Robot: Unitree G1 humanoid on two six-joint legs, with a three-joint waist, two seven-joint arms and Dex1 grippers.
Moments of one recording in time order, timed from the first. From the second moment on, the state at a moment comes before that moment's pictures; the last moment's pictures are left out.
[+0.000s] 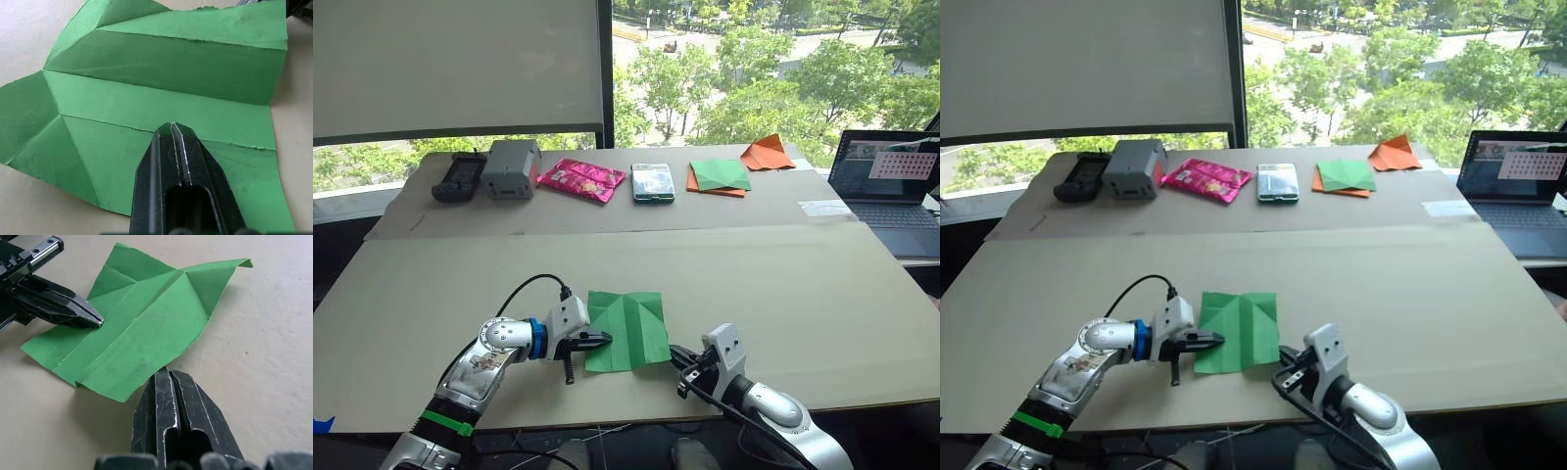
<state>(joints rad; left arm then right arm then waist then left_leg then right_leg) -0.23 0.57 -0.27 0.02 -0.18 0.22 -1.04 0.20 -0.29 0.18 -0.47 0.34 0.49 0.43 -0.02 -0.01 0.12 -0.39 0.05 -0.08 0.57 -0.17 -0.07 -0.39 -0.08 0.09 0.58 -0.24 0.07</state>
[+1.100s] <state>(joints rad) -0.16 0.71 0.05 -0.24 -0.44 0.57 -1.01 -0.17 -0.24 0.41 -0.18 0.24 0.54 0.56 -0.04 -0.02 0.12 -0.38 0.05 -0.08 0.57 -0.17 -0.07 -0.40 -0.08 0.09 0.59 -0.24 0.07</state>
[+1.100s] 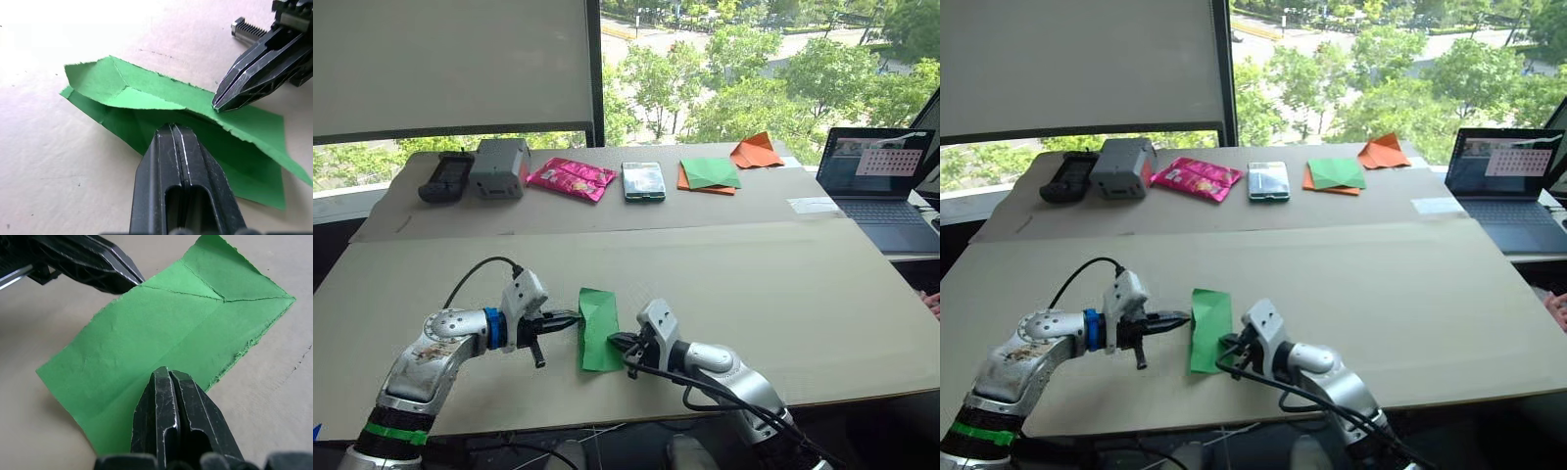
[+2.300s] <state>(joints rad) -0.20 0.60 -0.17 0.01 -0.25 0.30 -1.00 -0.40 -0.25 0.40 0.07 0.18 0.49 0.61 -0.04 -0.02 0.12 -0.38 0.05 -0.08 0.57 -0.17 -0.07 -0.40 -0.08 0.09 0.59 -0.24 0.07</state>
